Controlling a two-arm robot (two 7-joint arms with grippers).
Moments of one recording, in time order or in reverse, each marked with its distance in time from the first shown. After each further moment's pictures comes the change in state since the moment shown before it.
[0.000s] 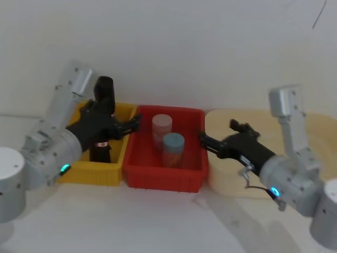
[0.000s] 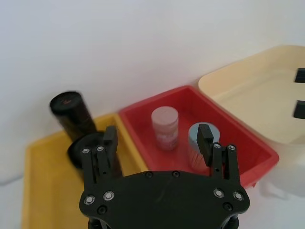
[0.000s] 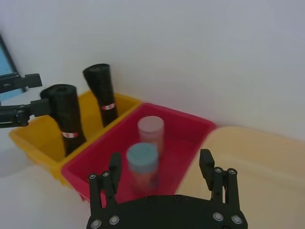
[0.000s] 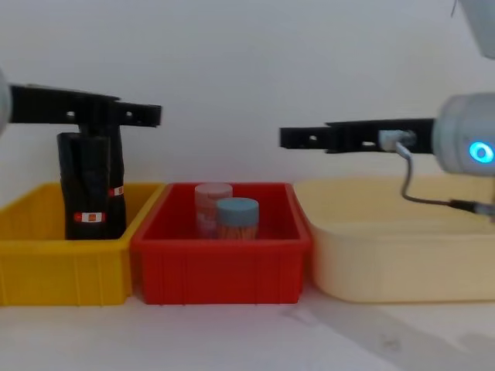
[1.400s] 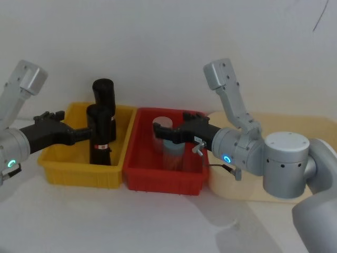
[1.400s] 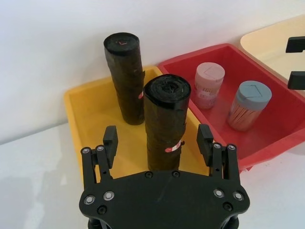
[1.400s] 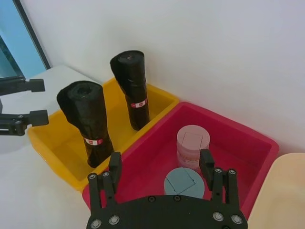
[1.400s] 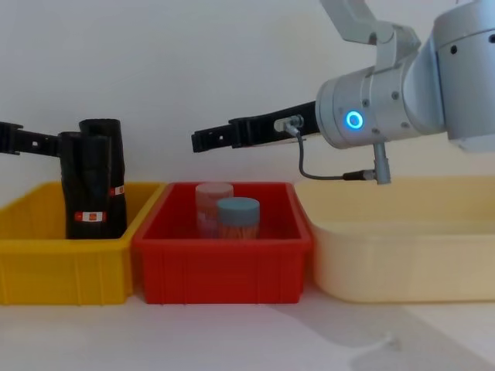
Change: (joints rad) left arm -0.020 0.132 -0.107 0.106 -0.117 0.112 -0.130; right arm 0.281 -0.144 -0.123 0.303 -0.026 0.125 0.076
